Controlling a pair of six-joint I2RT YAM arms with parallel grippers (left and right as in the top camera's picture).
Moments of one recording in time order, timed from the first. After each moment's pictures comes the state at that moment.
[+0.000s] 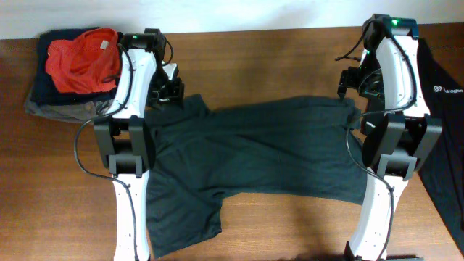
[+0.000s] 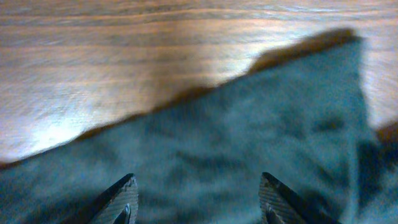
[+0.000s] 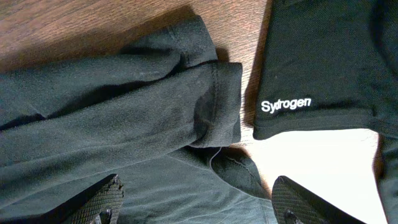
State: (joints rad) left arm -0.09 2.65 2.50 -1.51 0.15 -0.05; right arm -0.15 2.41 2.36 -1.62 0.06 0.20
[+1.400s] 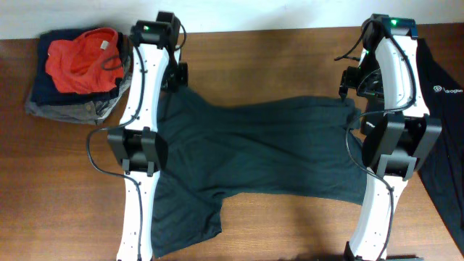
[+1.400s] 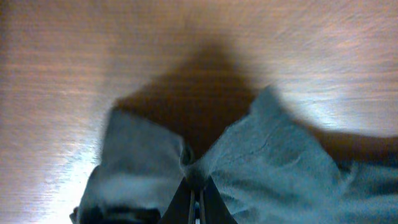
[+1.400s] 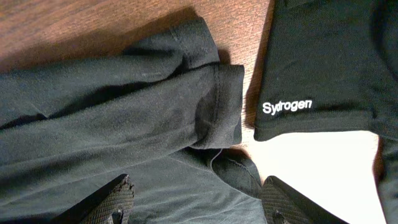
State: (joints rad) left arm -0.17 2.72 2.92 -1.68 -0.03 -0.16; right arm -0.14 2.41 2.36 -1.62 0.06 0.20
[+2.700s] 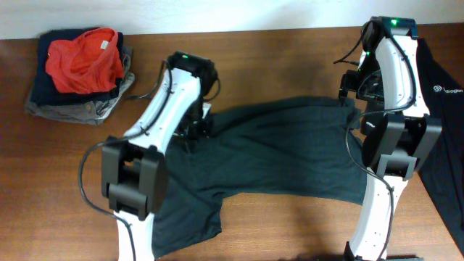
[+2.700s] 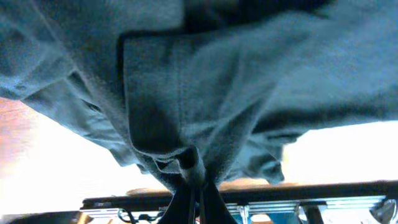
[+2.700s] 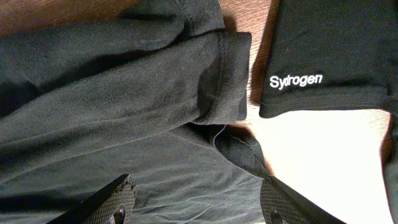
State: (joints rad) left arm -0.40 2.15 1.93 -1.69 0.01 -0.16; right arm -0.14 2.40 2.36 -1.68 0.03 0.20
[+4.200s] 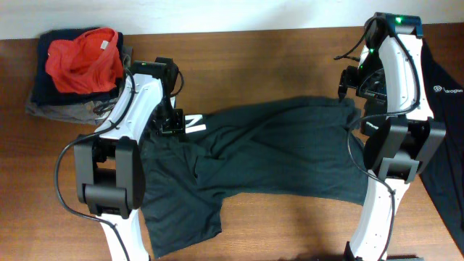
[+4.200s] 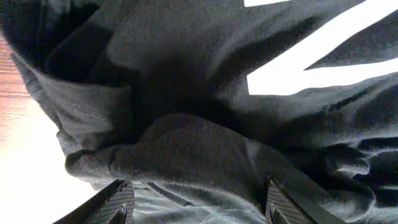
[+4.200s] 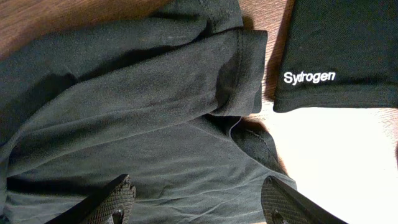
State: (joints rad) left arm -0.17 2.12 1.72 -1.34 -0.03 -0.23; right arm -0.14 2.36 2.36 -1.68 -0.03 0.20
